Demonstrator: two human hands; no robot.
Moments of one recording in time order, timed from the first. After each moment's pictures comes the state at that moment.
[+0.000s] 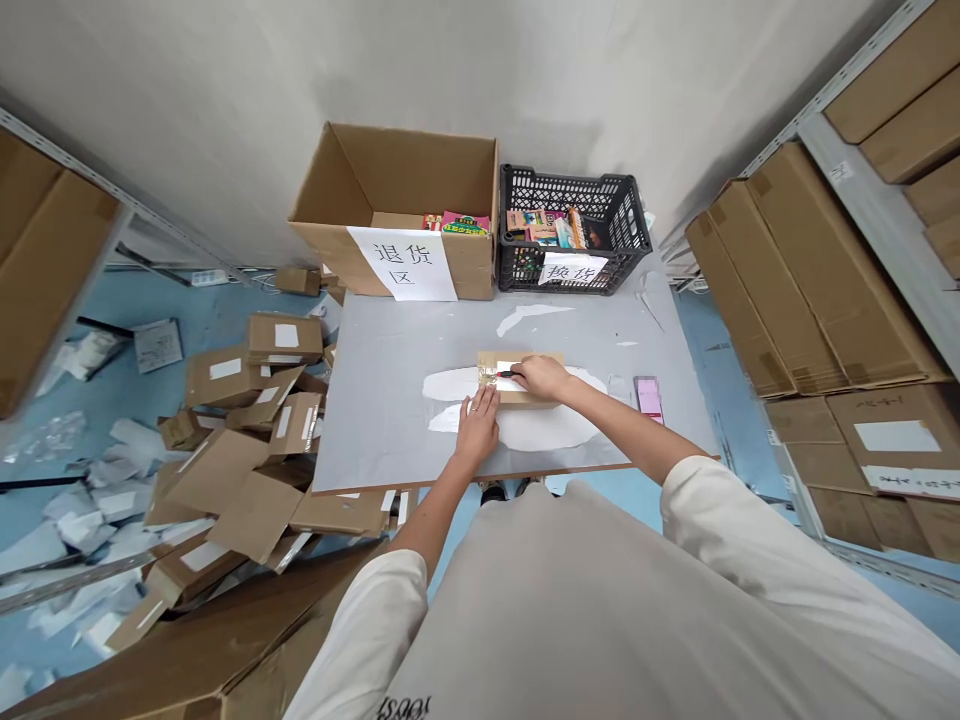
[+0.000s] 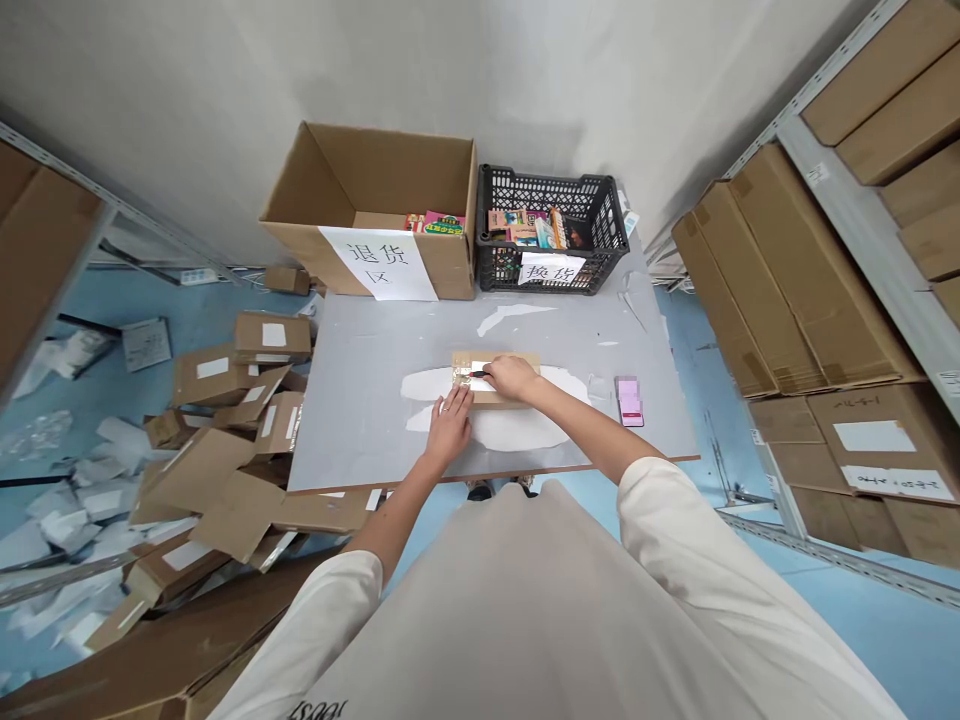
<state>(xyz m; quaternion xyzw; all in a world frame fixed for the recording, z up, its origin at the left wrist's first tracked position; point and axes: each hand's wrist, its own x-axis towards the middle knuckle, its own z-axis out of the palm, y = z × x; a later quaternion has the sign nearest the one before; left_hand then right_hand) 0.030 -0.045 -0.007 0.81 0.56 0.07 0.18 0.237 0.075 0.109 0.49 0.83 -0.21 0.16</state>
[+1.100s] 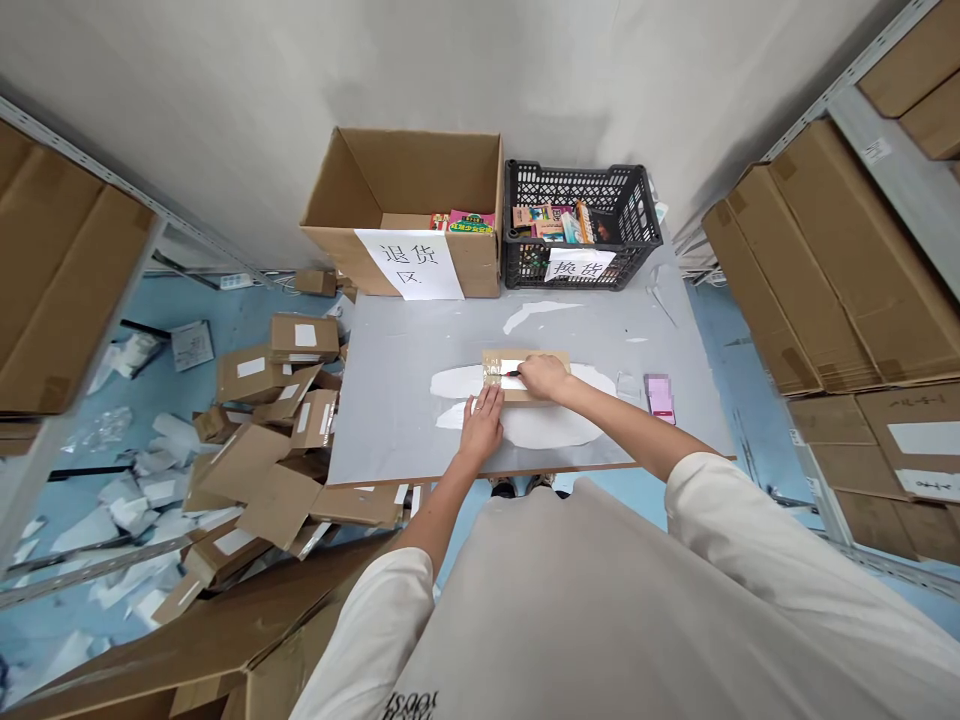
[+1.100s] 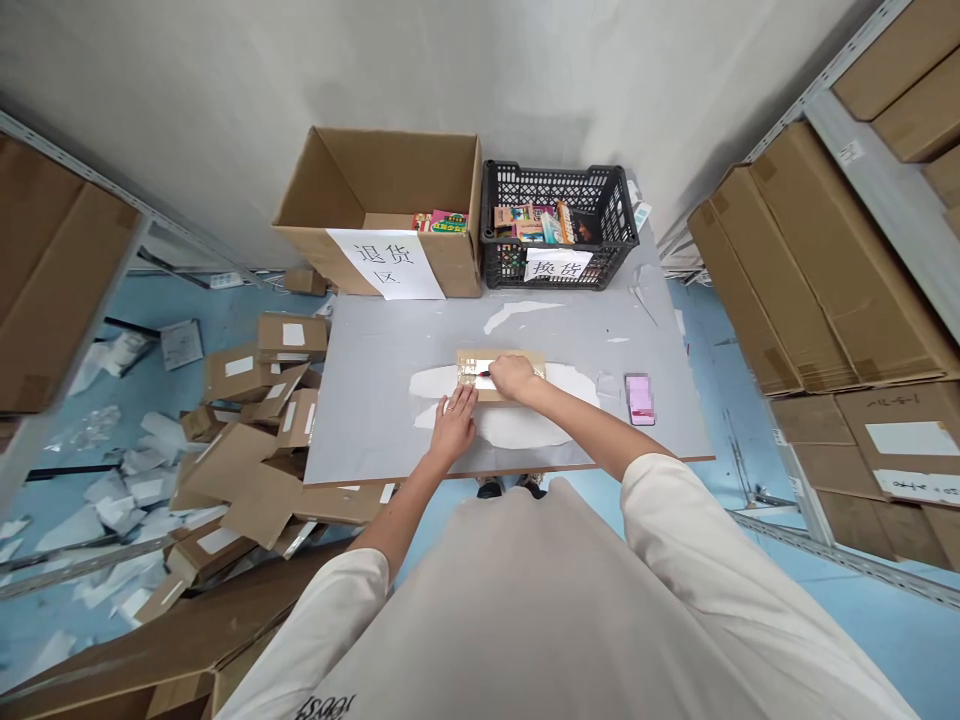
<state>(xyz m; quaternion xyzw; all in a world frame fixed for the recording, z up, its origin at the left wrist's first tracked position) 0.029 -0.048 -0.007 0.81 0.56 0.04 0.16 0.220 0.071 0.112 0.52 0.80 -0.20 0.21</state>
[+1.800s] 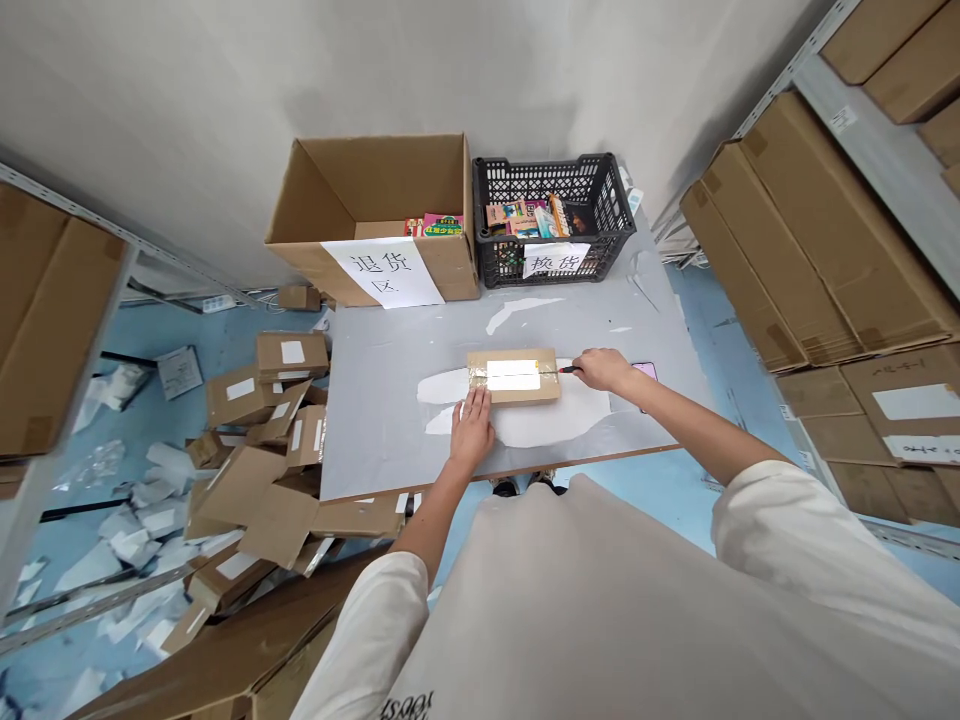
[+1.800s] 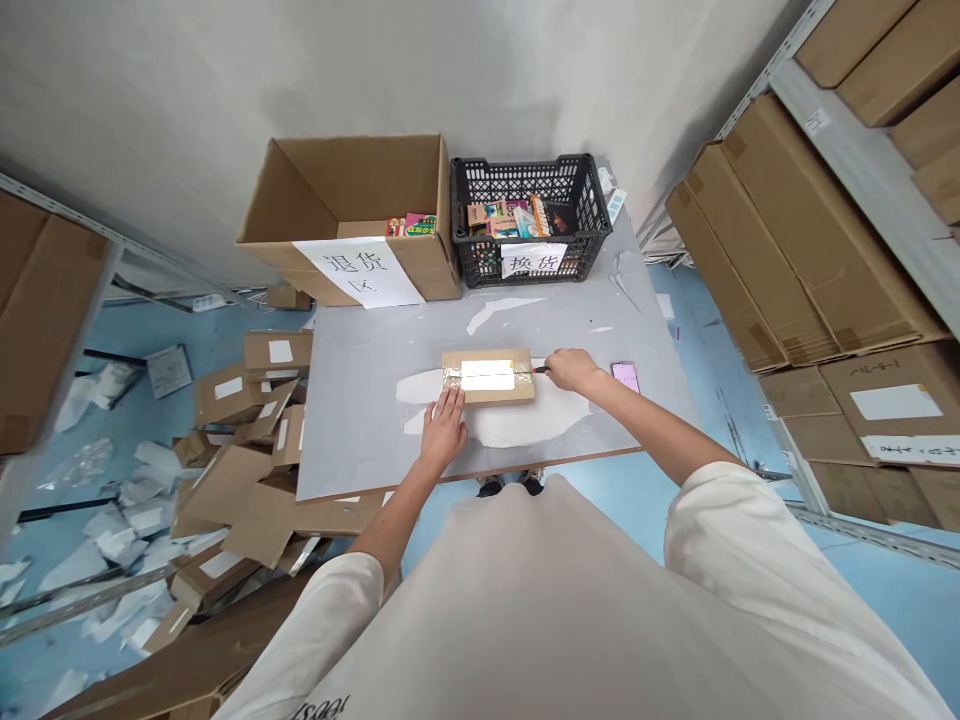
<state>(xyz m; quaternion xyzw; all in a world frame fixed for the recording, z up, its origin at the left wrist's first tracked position) 0.036 -0.051 0.000 0.81 0.56 0.03 0.16 0.371 0.053 0.113 0.59 0.75 -0.21 0.21</state>
